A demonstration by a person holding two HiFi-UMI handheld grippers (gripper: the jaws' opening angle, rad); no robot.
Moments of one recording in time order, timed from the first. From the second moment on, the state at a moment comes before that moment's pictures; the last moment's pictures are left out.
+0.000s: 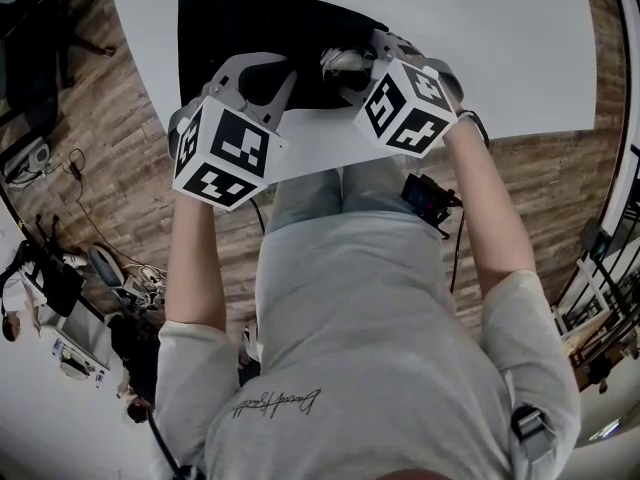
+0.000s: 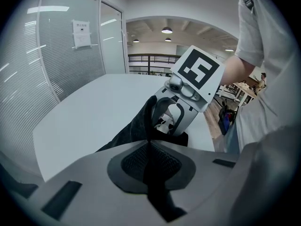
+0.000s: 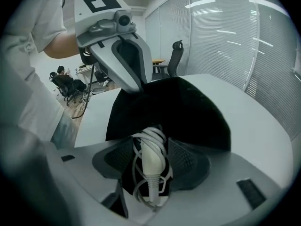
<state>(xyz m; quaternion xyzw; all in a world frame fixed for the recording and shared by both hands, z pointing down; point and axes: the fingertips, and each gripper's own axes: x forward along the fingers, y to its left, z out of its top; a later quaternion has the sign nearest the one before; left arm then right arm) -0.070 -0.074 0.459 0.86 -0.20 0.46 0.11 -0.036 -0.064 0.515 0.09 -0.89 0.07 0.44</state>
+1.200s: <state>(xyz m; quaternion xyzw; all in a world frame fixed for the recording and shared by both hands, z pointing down) -0.076 -0.070 0.457 0.86 -0.20 0.46 0.11 -0.065 -0.055 0.533 -0.01 -0.85 0.19 0.49</state>
